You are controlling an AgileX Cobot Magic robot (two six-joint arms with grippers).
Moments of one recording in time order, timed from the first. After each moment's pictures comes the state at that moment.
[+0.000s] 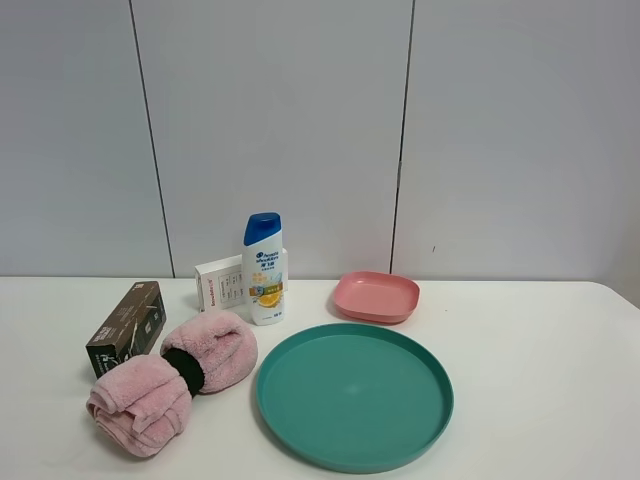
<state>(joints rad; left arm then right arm) 0.03 0.01 -0.51 0.05 1.06 -0.02 -0.01 0.00 -0.50 -0.02 1.06 -0.02</state>
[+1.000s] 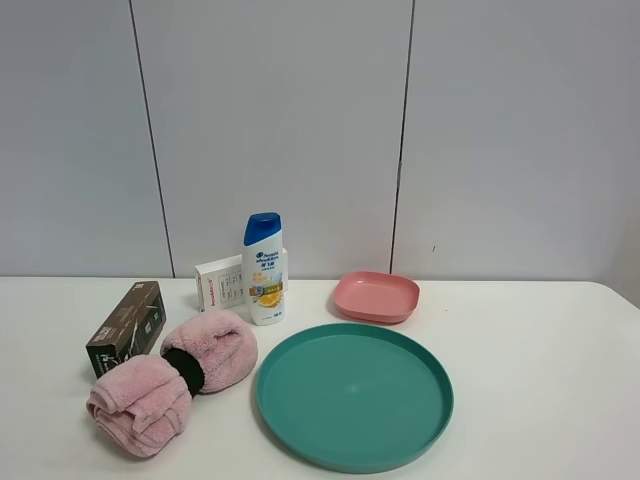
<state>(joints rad) 0.05 0.00 -0.51 0.05 1.06 -0.02 -0.01 0.00 -0.50 -0.02 1.06 -0.02</state>
